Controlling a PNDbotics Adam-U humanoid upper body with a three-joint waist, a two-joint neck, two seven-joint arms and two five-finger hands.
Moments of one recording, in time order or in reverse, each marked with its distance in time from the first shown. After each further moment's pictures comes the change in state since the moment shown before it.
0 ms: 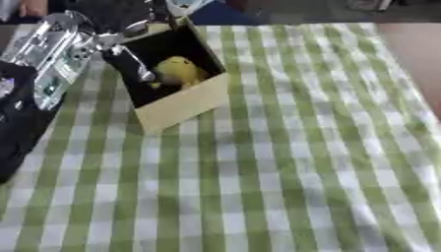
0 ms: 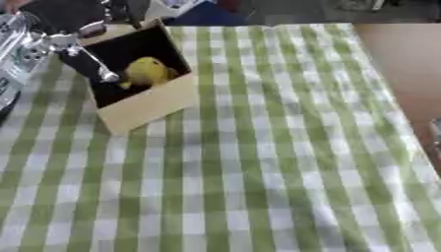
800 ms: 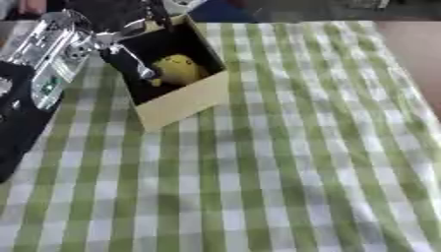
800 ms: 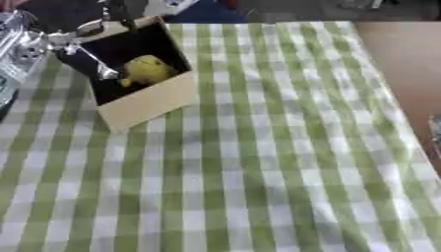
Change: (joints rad) left arm 0.000 0.001 0.025 -0.032 0.044 0.022 0.028; right arm 0.002 0.001 -0.001 0.000 -0.002 0.000 0.000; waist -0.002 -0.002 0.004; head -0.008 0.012
